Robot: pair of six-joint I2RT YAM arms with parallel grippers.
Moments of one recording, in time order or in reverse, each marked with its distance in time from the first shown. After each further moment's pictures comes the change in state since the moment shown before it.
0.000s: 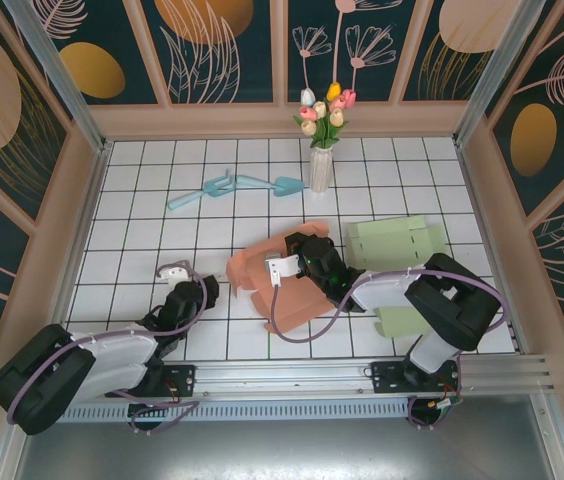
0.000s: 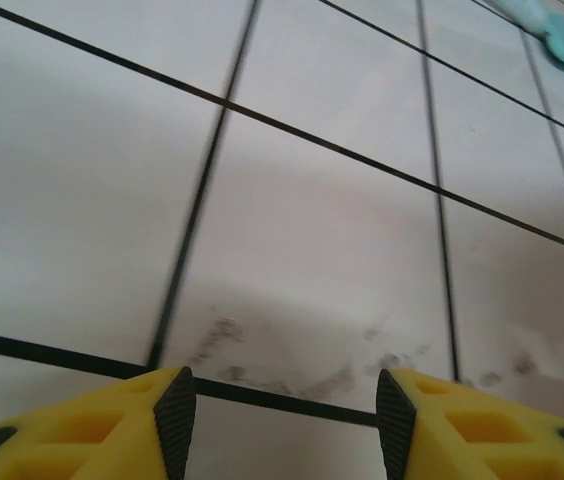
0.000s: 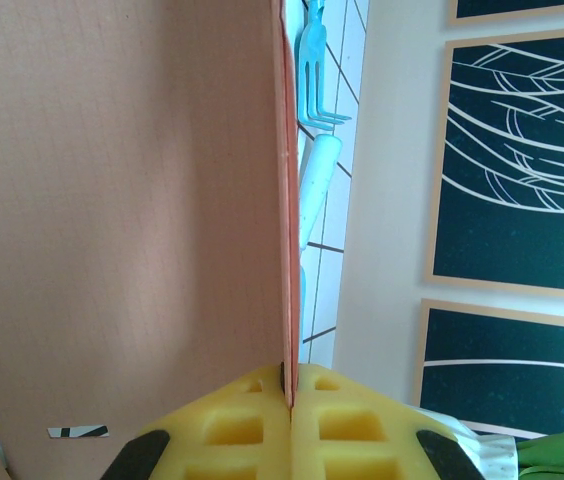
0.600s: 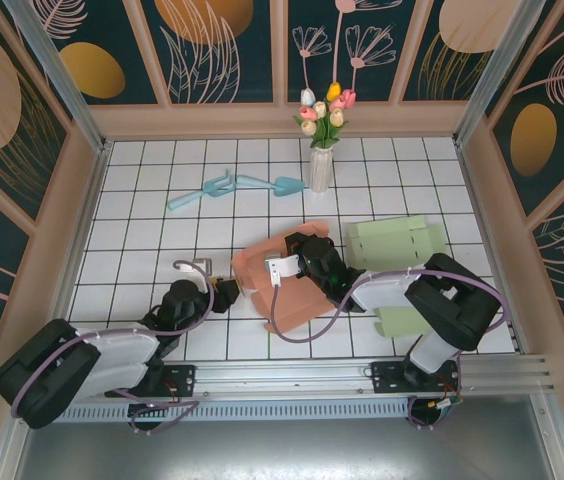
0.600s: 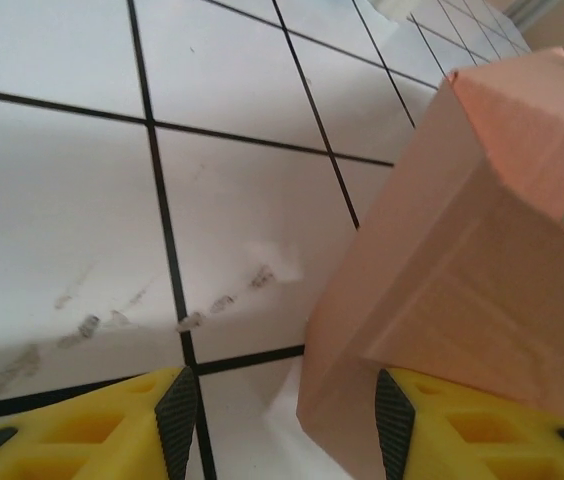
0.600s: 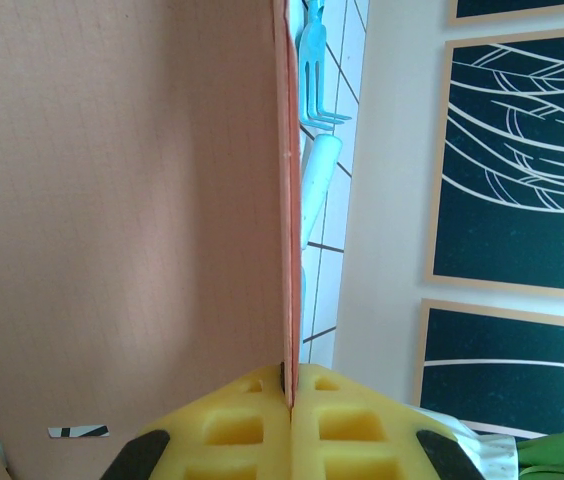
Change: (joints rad) left arm 0.000 0.066 -0.004 0.218 0.388 0.126; right arm 0.000 0.000 0.000 0.000 0.000 0.001
